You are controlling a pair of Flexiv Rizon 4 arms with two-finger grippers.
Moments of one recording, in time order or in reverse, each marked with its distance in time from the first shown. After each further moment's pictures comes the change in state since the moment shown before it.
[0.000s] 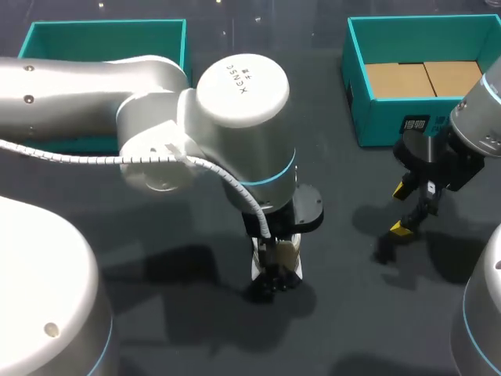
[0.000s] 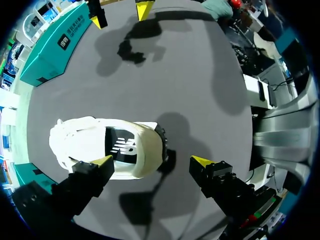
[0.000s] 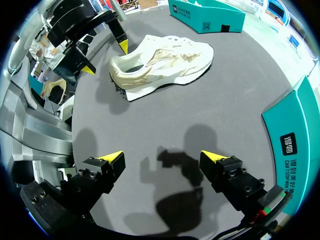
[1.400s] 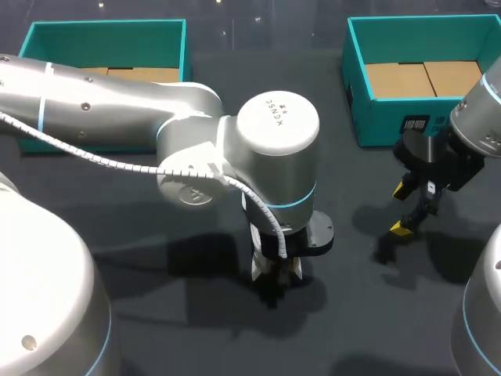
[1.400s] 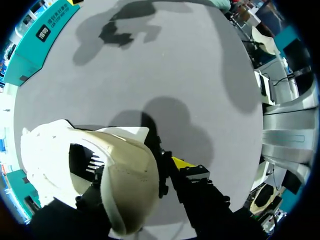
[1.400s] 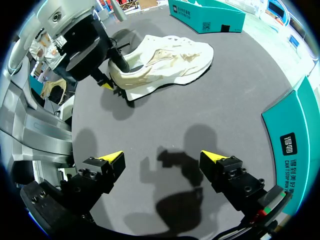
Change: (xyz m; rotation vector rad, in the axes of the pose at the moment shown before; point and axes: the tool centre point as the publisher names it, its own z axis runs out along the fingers) left arm 0.011 -0.005 0.064 -0.075 0.055 0.016; right arm 0.000 0.000 0.000 0.000 0.000 0.000
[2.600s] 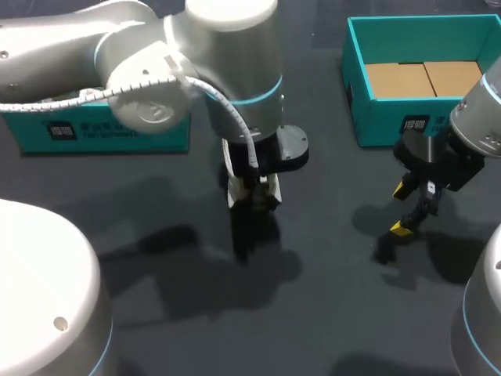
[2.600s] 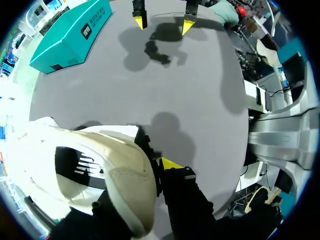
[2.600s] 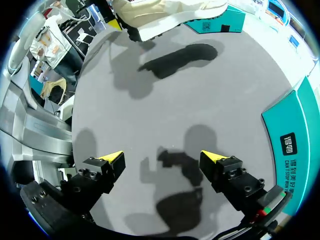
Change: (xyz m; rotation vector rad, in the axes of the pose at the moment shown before) left arm -0.073 0.032 -0.129 0.037 -0.023 -0.080; right arm 0.000 0.000 0.000 0.000 0.000 0.000
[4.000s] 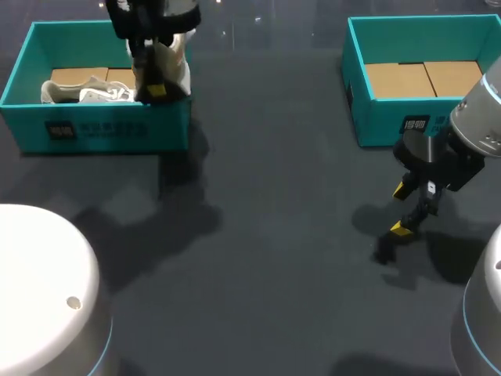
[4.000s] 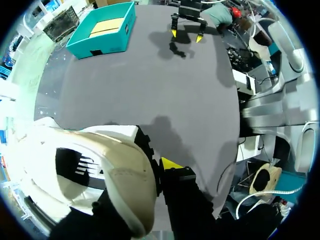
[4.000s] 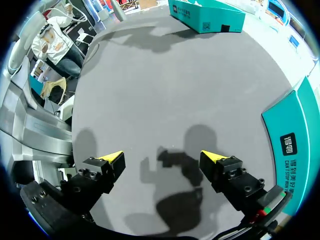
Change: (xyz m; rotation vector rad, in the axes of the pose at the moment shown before) left arm -0.138 0.132 -0.158 -0.039 0.009 0.066; right arm 0.000 0.000 0.000 0.000 0.000 0.000
